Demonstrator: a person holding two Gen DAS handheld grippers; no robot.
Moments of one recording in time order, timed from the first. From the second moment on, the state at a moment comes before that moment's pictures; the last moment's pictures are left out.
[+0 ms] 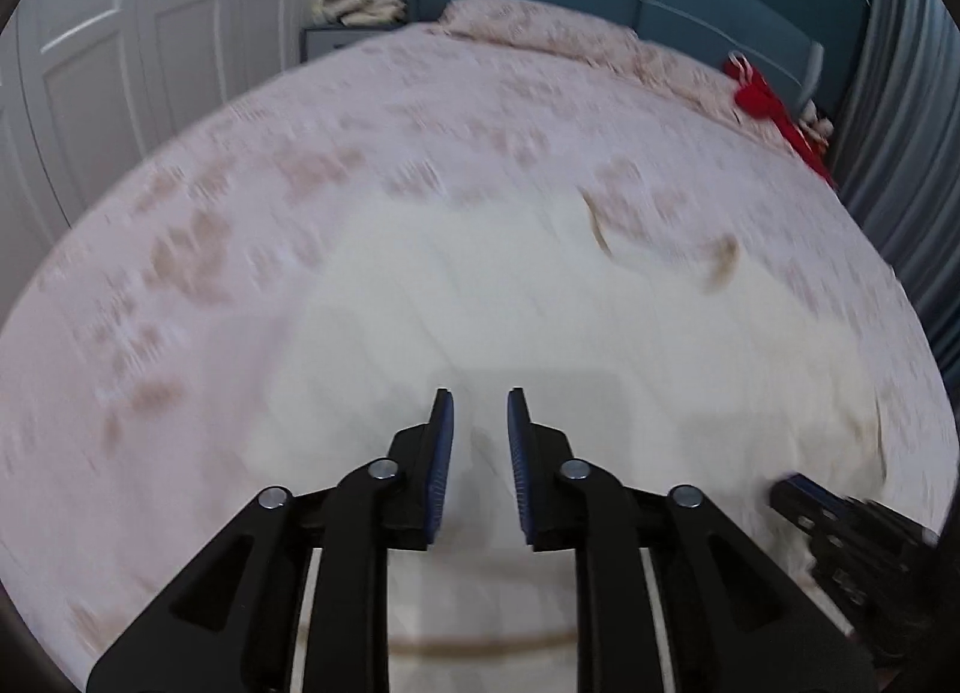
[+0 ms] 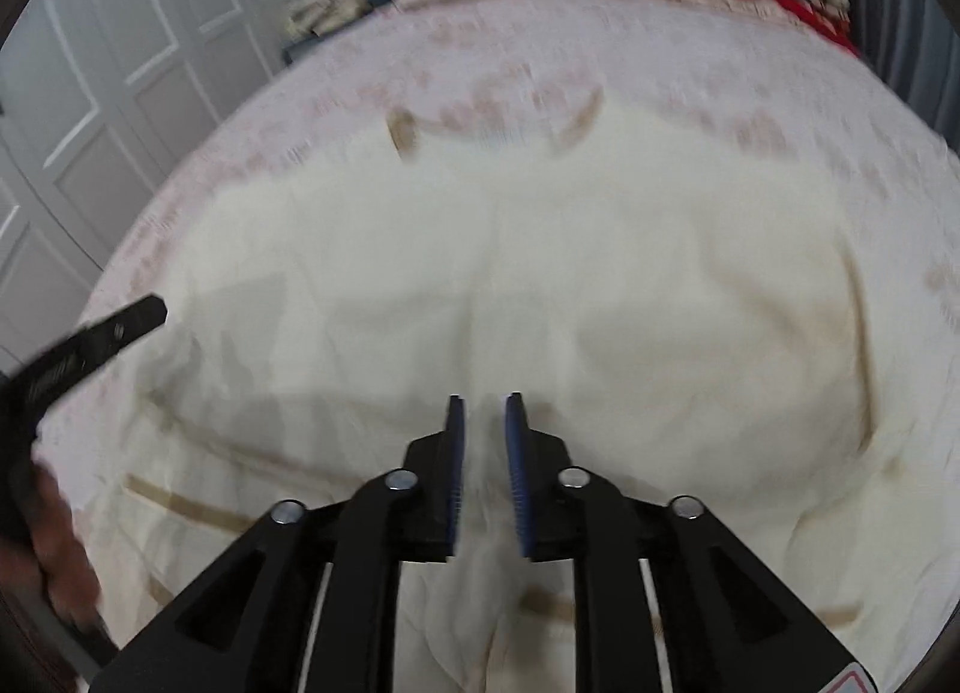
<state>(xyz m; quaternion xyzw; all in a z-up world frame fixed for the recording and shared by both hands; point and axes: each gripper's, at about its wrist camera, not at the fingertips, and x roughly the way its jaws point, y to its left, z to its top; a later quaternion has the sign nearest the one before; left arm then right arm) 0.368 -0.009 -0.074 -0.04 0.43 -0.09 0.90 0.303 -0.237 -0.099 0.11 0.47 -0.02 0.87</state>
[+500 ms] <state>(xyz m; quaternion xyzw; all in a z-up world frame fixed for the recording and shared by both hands) 0.560 -0.016 -0.116 -0.08 0.50 -0.05 0.86 0.522 -0.224 -0.114 0.21 0.47 0.04 0.86</state>
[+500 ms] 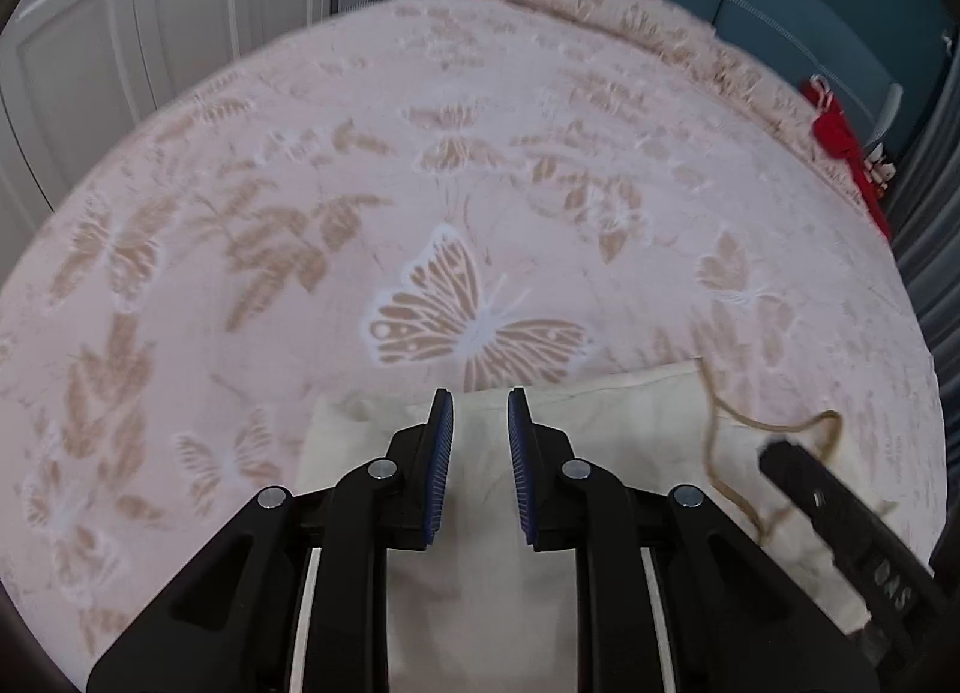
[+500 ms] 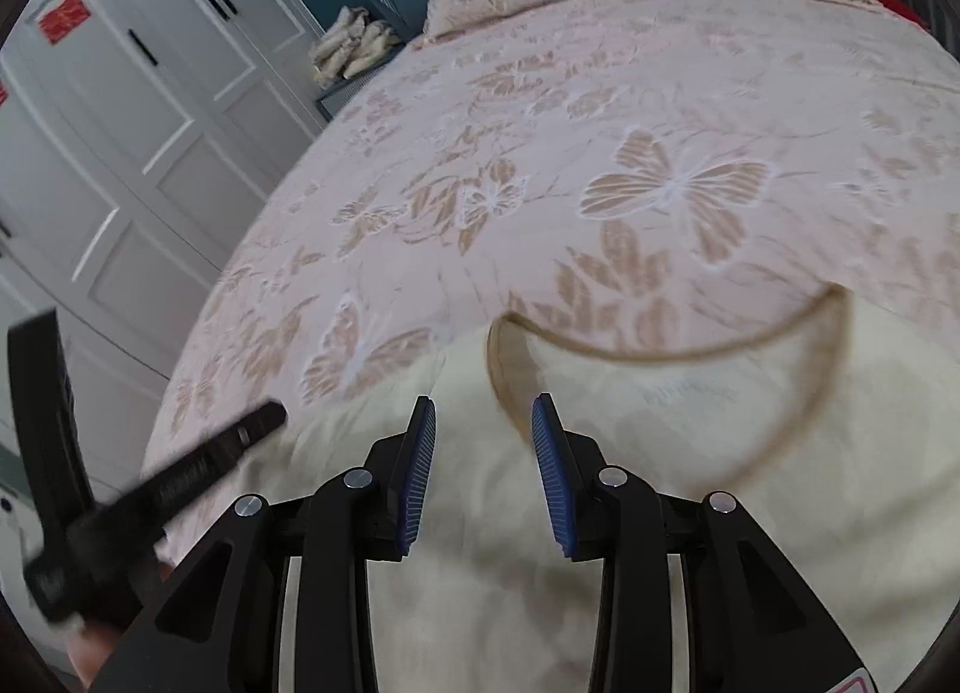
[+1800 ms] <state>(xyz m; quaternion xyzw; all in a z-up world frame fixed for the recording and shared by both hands) 0.529 -0.123 -0.093 -0.09 0.46 -0.17 0.86 0.419 -0.404 -0.114 0.19 0.40 -0.20 0.87</state>
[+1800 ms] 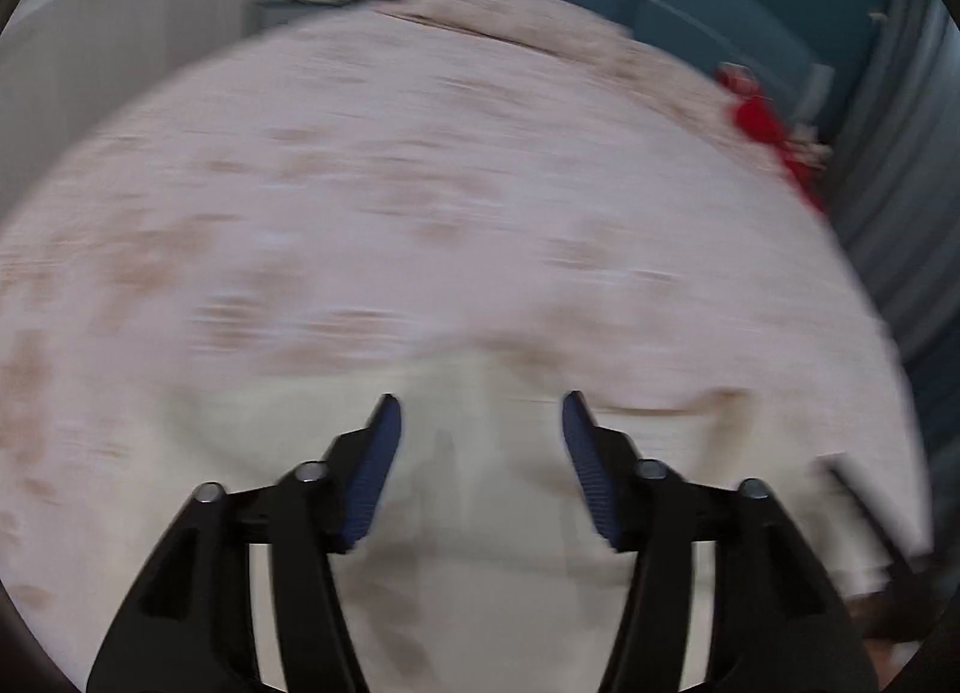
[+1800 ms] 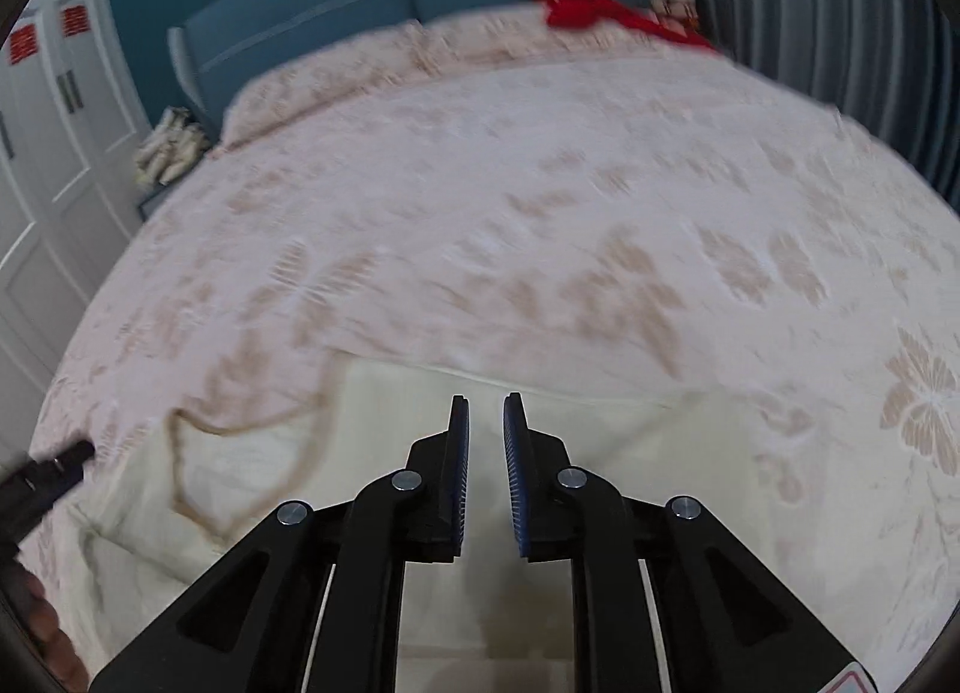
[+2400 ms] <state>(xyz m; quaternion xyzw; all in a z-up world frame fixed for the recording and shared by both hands) 0.538 -0.279 -0.144 -0.01 0.51 -0.21 0.84 0.421 -0.426 -0.153 0.22 0.43 -0.15 0.86</state>
